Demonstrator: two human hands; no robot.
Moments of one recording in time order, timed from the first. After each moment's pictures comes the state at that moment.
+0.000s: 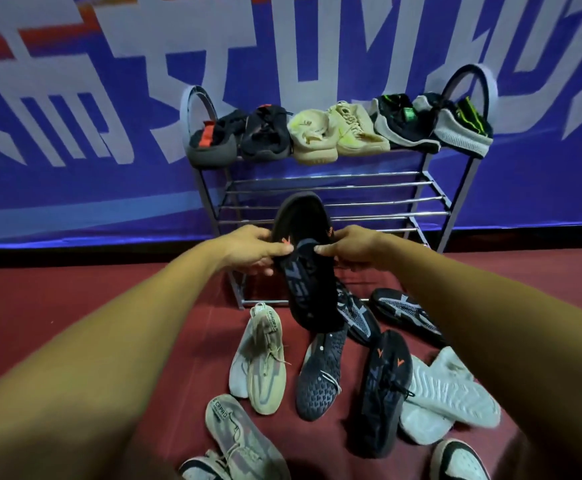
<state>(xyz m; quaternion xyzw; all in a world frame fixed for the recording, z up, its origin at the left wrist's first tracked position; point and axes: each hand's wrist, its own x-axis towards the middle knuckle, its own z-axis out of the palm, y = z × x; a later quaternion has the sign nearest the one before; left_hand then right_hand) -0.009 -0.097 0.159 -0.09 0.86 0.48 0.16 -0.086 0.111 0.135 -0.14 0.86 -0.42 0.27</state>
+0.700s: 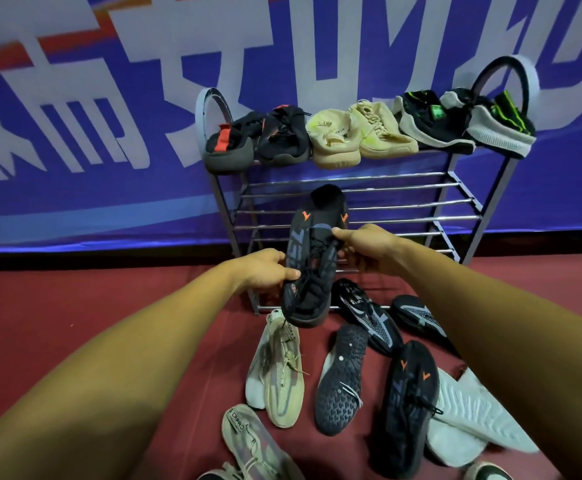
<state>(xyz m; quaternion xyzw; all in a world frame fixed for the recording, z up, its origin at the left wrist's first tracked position) -0.027 -0.116 0.117 -0.11 0.89 0.41 0.19 -0.115 0.086 0.118 -0.05 0.79 -0.54 0.28</state>
